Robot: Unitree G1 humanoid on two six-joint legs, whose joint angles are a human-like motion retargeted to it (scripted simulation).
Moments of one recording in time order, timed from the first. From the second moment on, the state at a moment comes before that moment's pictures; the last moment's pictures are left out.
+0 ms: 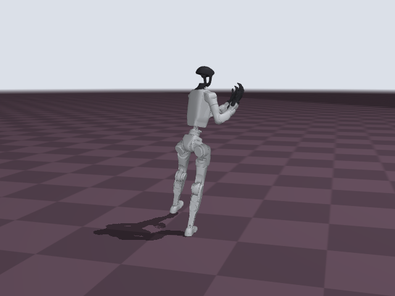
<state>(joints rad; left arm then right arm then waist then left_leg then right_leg) -0.78 -0.06 -0.31 0.15 -1.12 -0.17 -0.55 -0.31 -0.40 0.03 -0.43 0.74 -0.66 -0.06 -0.25 0.11 -0.24 -0.81 0.51 0.23 0.22 0.01 -0.09 -0.40 0.26 0.50 0.37 -0.32 -0.09</state>
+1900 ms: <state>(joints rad) -1.03 1.25 -0.36 0.33 0.54 -0.61 0.08 -1.43 -0.26 0.62 0.54 -0.92 -0.41 -0.39 0.14 -0.24 -0.22 -0.71 0.46 0.79 0.40 0.10 -0.18 -0.68 -0.47 -0.31 0.29 -0.09 0.22</state>
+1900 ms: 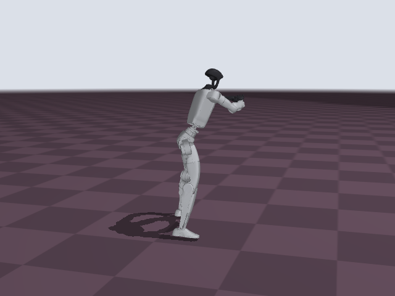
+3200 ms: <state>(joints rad) -1.02 0.44 -0.34 0.23 0.58 -0.70 0.13 0.73 -0.59 0.03 0.07 0.87 -0.46 0.20 0.01 0.19 -0.19 -1.07 0.41 0.22 0.69 0.02 -0.23 -0.57 -0.48 -0.31 0.26 0.09 0.26</state>
